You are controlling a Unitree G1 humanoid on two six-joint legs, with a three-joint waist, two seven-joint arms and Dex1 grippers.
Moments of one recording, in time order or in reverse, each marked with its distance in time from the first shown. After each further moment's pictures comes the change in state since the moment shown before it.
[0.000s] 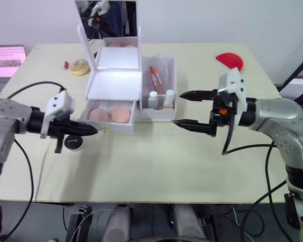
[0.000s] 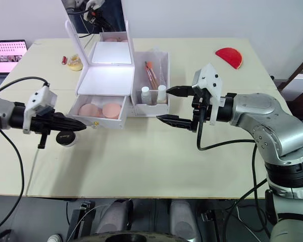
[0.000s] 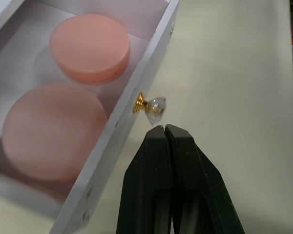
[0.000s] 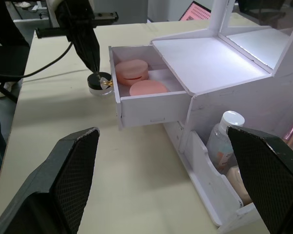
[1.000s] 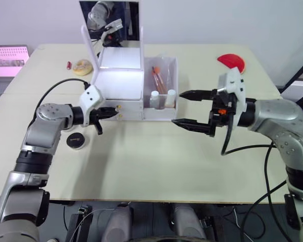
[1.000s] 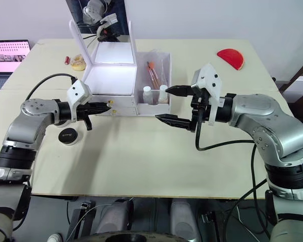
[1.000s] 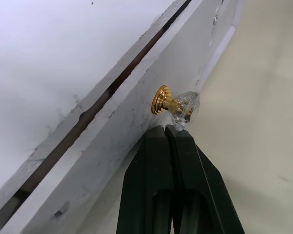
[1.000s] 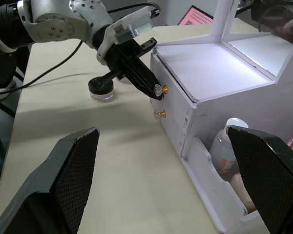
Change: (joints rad) left arm -0.141 -0.313 -0.076 0.225 0.221 -0.142 0.365; right arm 0.006 0.001 -0.001 -0.025 0.023 0.009 -0.039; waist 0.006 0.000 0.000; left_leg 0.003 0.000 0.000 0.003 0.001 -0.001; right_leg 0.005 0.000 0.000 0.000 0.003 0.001
